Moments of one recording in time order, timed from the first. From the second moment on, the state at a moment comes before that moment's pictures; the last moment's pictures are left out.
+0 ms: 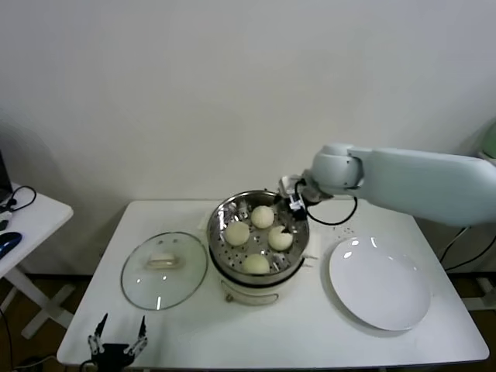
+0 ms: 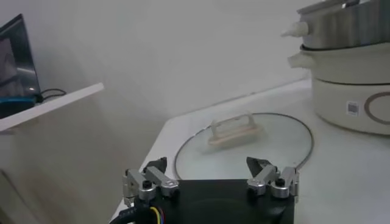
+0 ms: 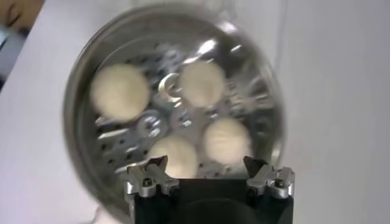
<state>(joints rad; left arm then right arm) 1.80 -1.56 -0.77 -1.92 0.15 -0.13 0.05 0.71 0.89 -1.45 1.58 0.58 -0.45 -0.68</state>
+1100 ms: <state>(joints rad) 1.74 -1.57 -0.74 -1.98 0.06 -0.17 0.06 -0.85 0.96 0.21 1.82 0.51 0.07 -0.03</state>
